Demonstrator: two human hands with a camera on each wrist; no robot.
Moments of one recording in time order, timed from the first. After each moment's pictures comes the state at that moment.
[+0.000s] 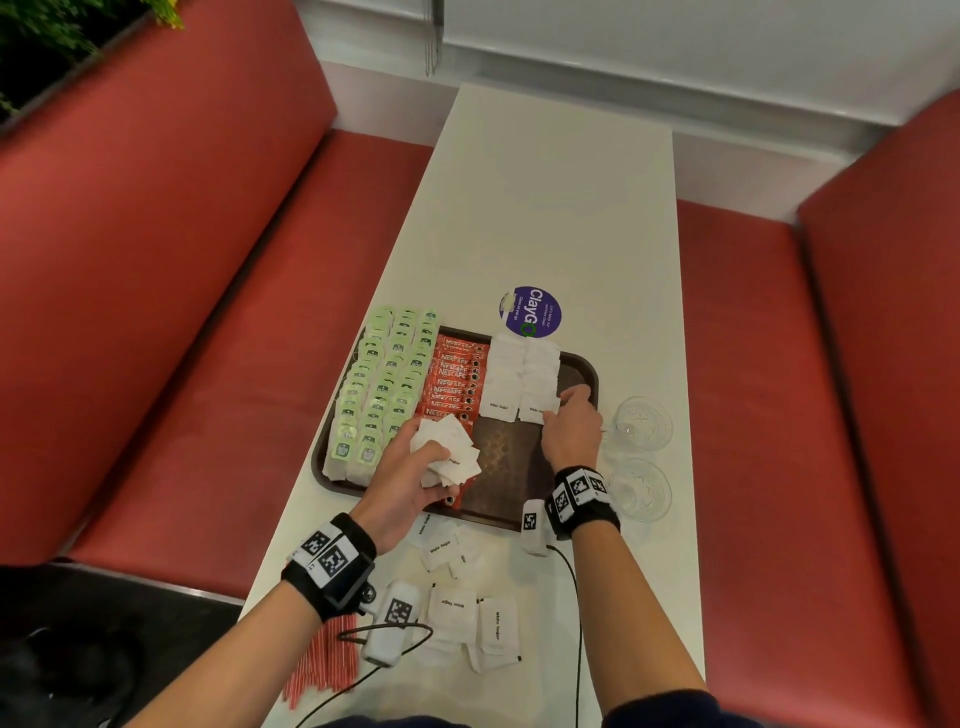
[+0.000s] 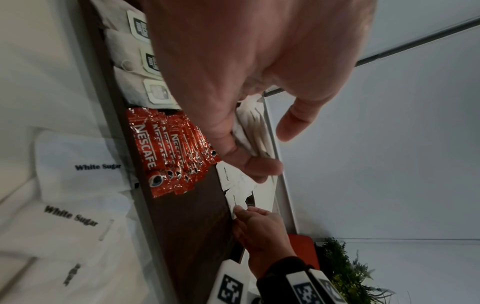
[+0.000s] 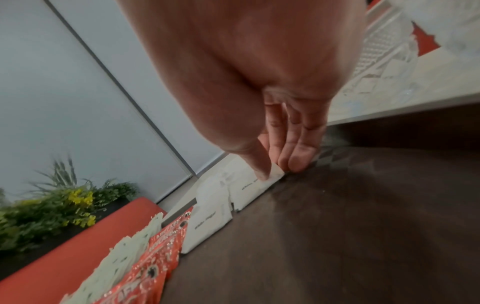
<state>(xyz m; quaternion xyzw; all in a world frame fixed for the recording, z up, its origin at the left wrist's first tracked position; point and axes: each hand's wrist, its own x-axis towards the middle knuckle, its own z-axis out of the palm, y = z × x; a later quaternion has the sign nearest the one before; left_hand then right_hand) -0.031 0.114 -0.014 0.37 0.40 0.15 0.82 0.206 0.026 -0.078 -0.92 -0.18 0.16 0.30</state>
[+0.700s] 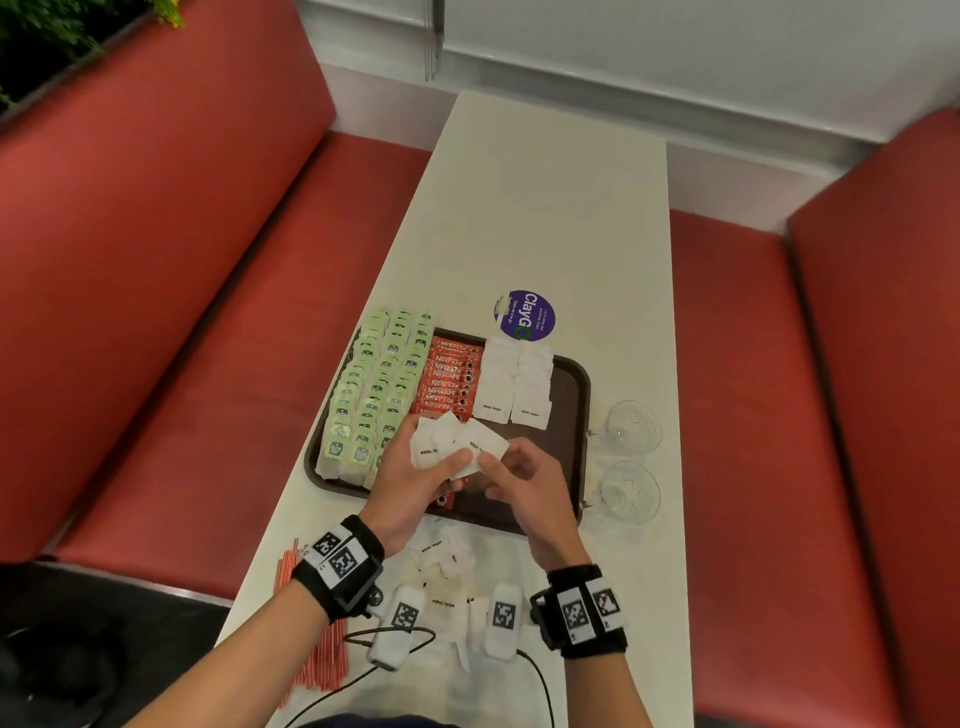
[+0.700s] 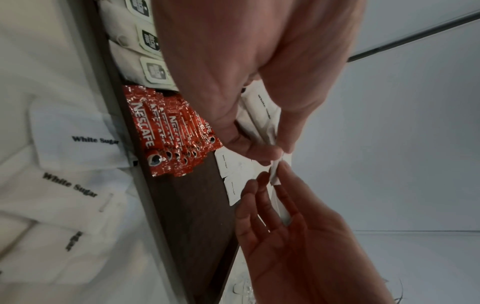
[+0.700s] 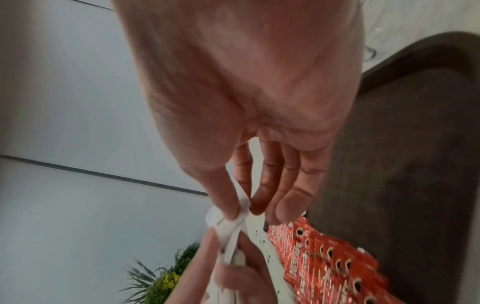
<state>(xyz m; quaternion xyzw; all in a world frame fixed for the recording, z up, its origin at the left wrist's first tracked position) -0.023 0.094 -0.005 0.45 0.38 0.21 0.78 0.109 -0.028 -0.013 -0.69 -0.17 0.41 0.57</state>
